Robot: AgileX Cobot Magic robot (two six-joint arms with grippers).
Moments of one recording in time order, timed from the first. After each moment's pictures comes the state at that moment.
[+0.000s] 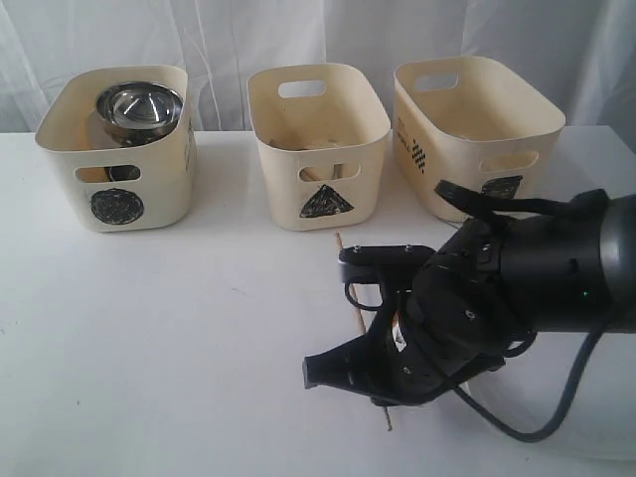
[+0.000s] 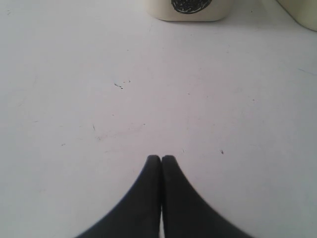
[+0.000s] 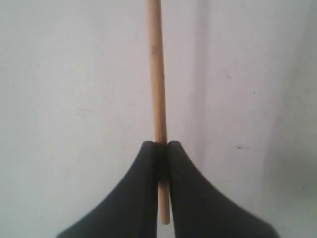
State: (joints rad) left arm 0.07 0.01 0.02 -0.29 0.52 0.20; right arm 0.63 1.66 -0.83 -0.11 0.50 0.66
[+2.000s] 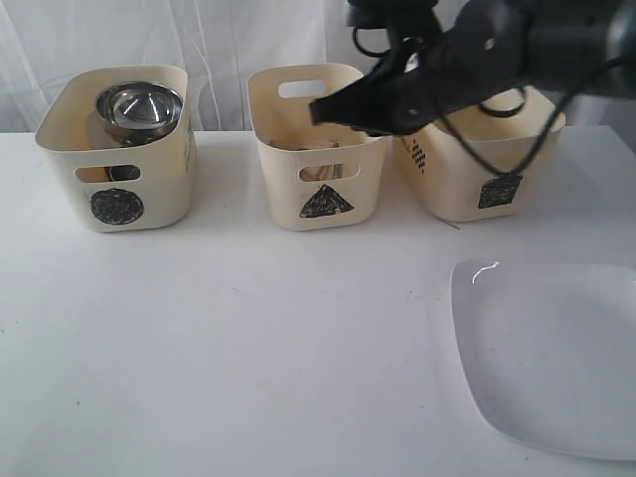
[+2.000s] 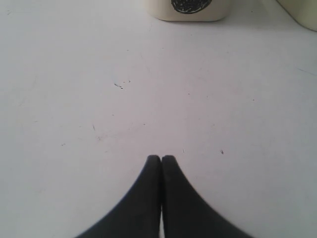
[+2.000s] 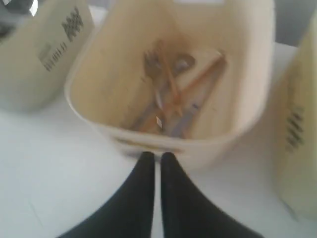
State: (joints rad) left arm 0.07 0.01 0.02 -0.29 0.52 0.20; right arm 0.29 1.75 -1.37 0.10 0.41 -0.05
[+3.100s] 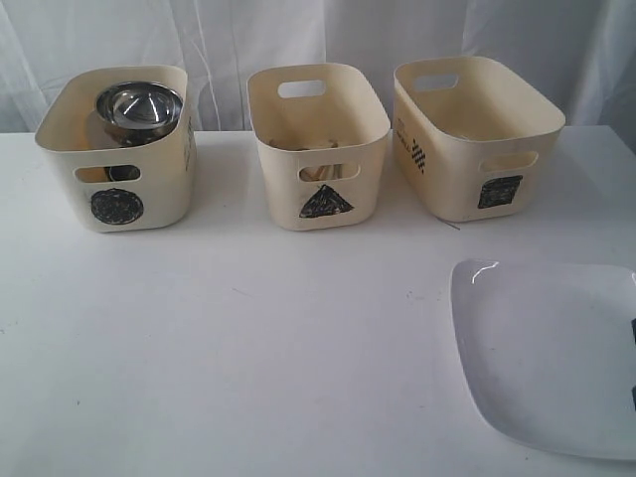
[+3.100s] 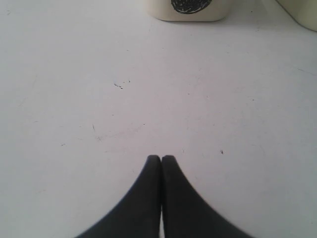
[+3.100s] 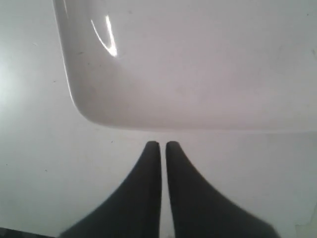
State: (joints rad) left arm 0.07 0.01 0.02 -0.29 0.52 0.20; right arm -0.56 1.22 -0.61 0.53 1.04 -0.52
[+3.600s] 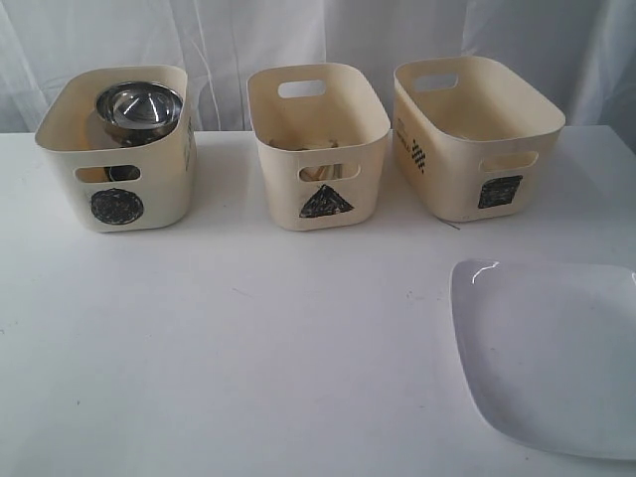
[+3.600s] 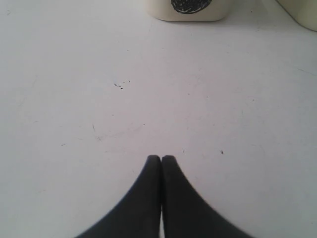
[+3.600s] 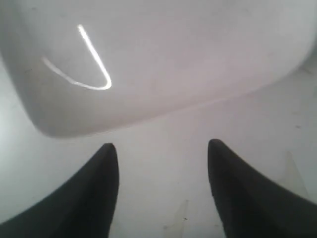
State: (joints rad) left arm 0.07 0.01 0.02 -0.29 0.52 0.20; right arm -0.58 1.22 -0.61 0.36 1.01 -0.18
